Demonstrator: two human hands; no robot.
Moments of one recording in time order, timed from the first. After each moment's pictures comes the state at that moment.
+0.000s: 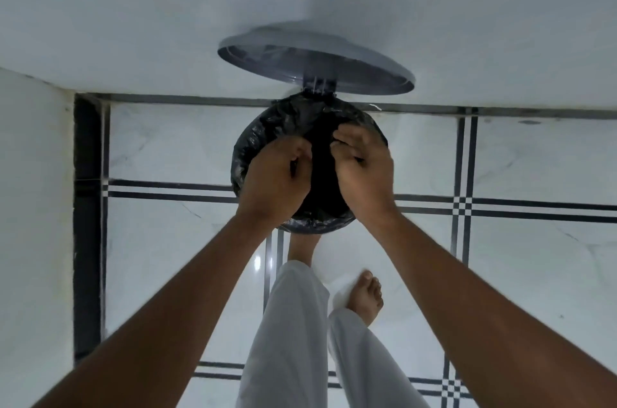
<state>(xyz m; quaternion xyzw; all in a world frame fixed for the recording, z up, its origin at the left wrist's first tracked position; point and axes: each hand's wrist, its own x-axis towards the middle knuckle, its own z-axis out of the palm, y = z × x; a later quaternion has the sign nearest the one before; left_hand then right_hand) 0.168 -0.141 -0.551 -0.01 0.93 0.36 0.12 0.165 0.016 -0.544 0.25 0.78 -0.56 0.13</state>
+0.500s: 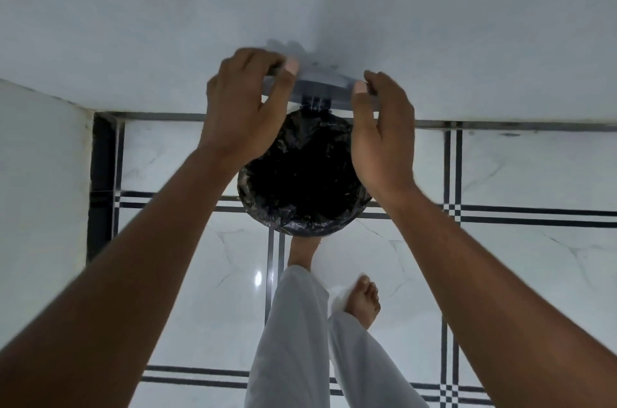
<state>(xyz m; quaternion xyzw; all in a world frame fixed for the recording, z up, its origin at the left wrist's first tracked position) 0.085 -0.158 -0.438 0.01 0.96 0.29 -0.01 0.131 0.030 -0.453 0.17 0.86 -0.49 -0.01</state>
